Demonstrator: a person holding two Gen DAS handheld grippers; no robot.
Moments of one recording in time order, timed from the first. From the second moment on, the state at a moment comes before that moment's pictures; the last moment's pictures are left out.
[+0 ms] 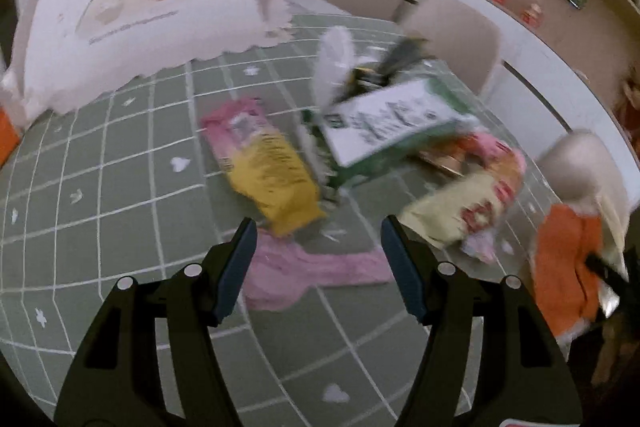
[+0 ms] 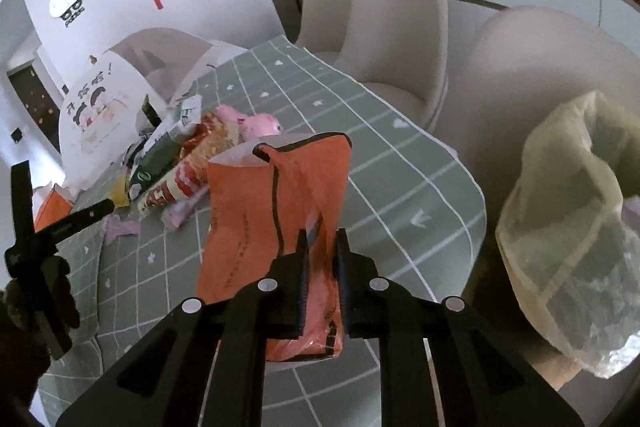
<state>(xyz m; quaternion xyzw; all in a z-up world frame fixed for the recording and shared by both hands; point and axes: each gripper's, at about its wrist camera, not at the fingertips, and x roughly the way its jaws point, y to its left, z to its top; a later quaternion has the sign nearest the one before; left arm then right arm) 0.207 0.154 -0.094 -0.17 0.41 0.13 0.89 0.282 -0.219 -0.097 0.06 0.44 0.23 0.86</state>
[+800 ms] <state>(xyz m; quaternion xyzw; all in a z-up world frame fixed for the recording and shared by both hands) 0.176 0.090 -0.095 -0.08 0.45 -0.01 0.89 0.281 -0.226 -0.113 0.07 0.47 0.23 0.85</state>
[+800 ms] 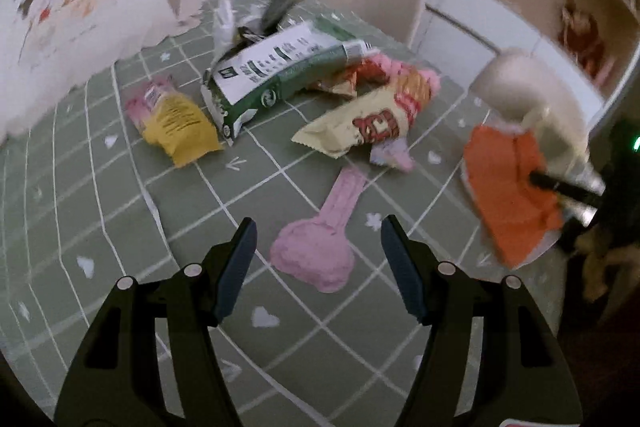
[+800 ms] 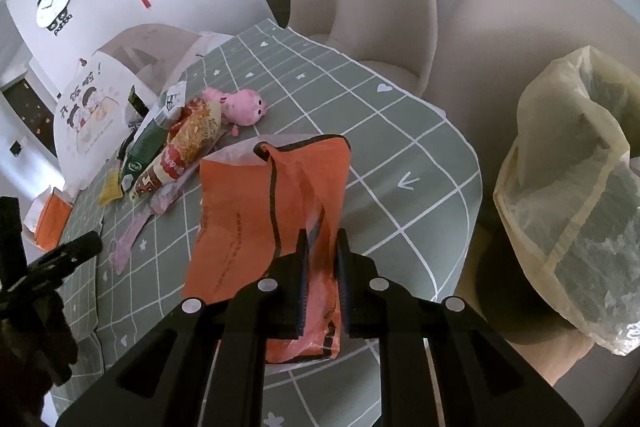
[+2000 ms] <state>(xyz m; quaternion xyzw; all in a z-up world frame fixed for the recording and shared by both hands) 0.187 0.035 0.080 -0.08 0.26 0.02 0.96 0.272 -0.269 0.026 0.04 0.30 0.27 0.92</state>
